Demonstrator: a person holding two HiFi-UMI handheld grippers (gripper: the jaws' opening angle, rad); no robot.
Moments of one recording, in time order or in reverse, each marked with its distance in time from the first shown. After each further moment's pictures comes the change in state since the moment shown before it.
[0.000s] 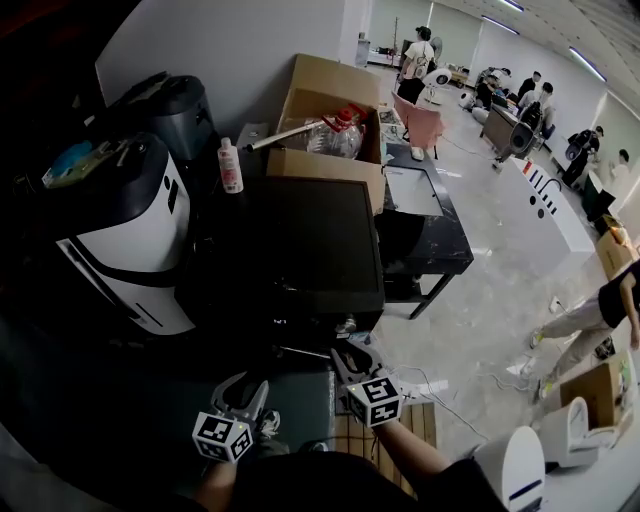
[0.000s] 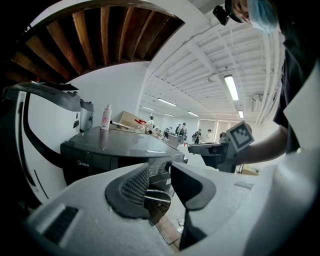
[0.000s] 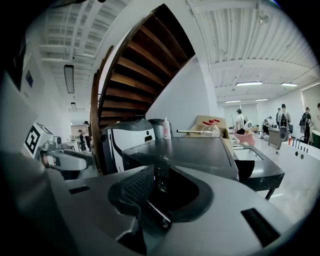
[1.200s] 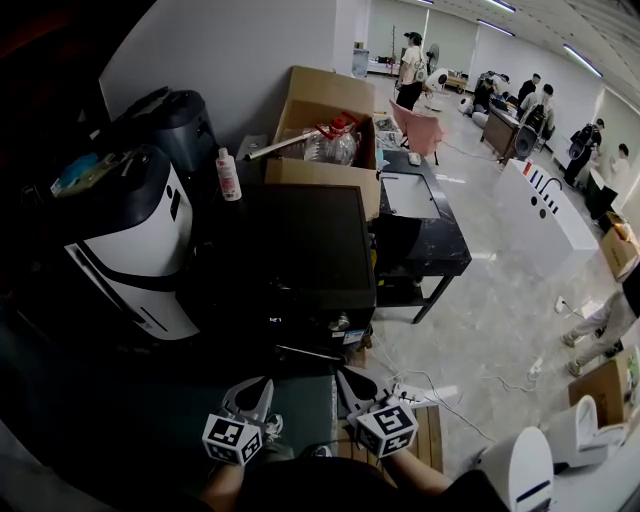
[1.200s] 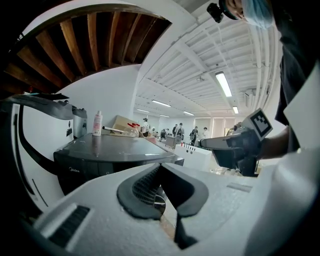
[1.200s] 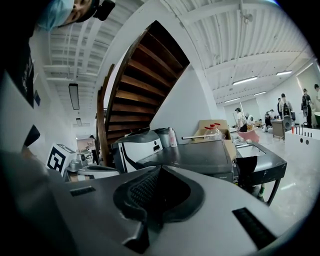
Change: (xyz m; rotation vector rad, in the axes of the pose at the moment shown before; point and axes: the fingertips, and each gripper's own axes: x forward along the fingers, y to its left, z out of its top) left arm -0.002 -0.056 0.004 0.078 -0.013 -0.031; right arm -0.092 0.033 0.014 0.093 -0.097 0.069
